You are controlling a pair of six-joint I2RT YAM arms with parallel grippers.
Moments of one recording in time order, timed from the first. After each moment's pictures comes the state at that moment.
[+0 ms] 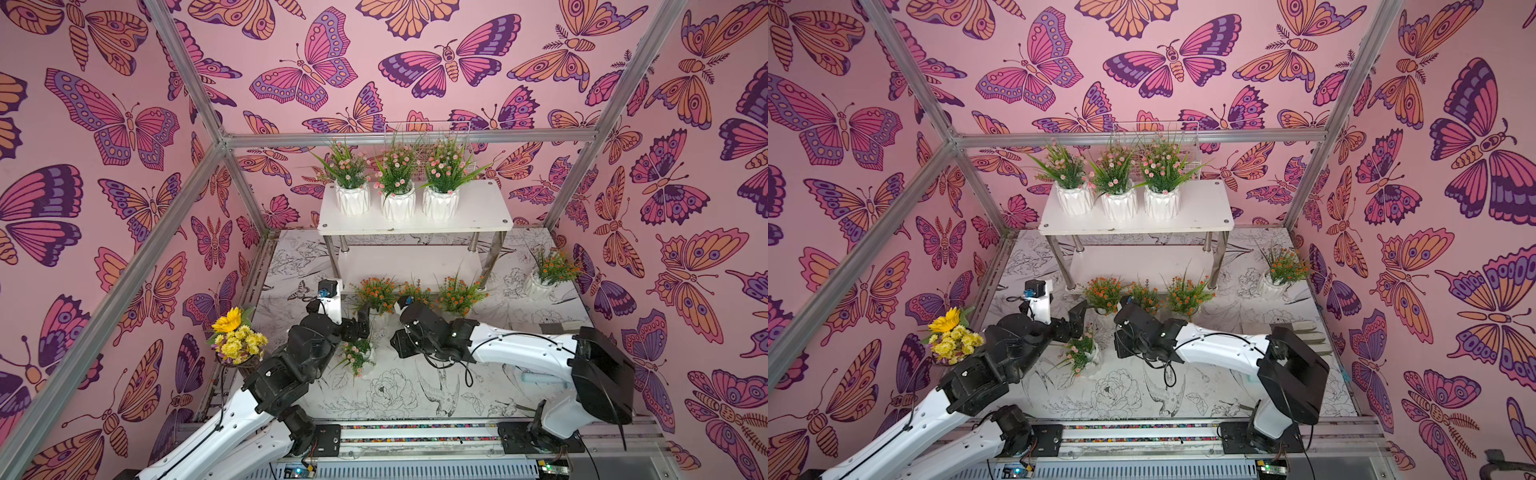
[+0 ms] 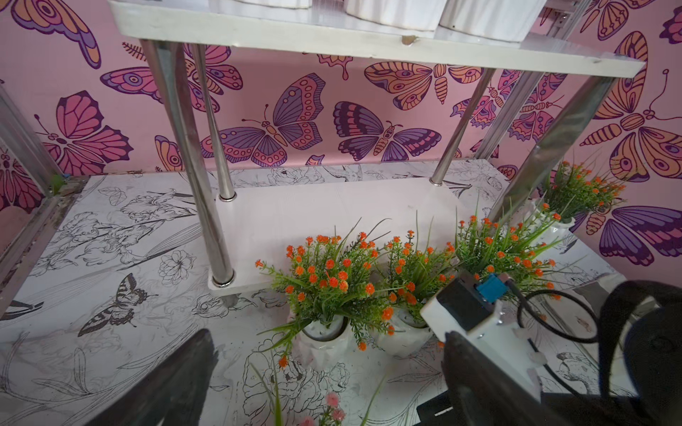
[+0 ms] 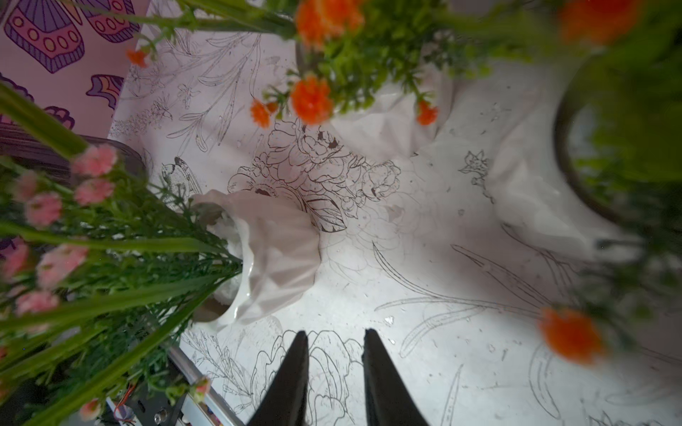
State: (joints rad) left arm -0.77 0.64 0.71 -0.37 -0.44 -0.29; right arm 1.05 1.64 1.06 -0.28 0.02 0.71
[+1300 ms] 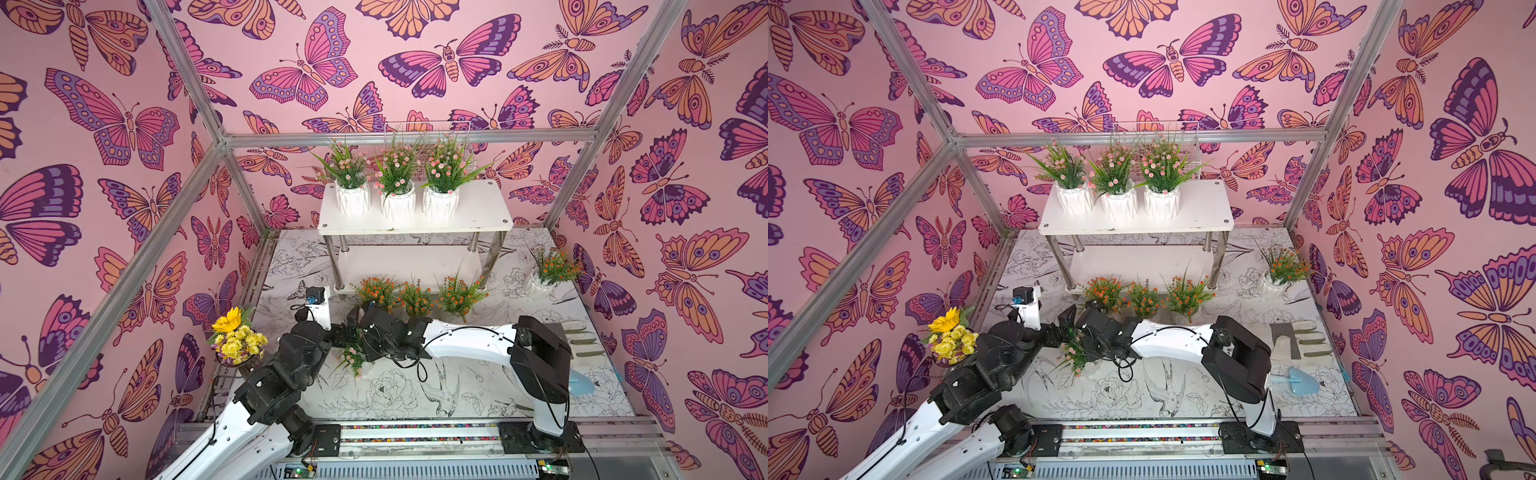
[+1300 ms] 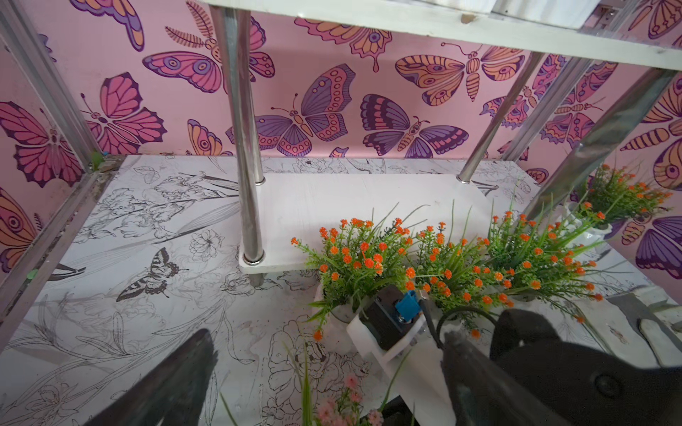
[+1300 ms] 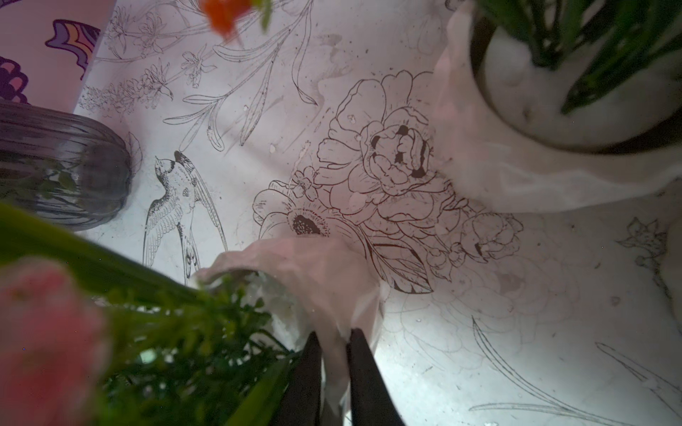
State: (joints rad) left arm -0.71 0.56 0.67 -0.43 -0.45 -0.31; right arm 1.15 1.94 1.38 -0.38 0.09 0.68
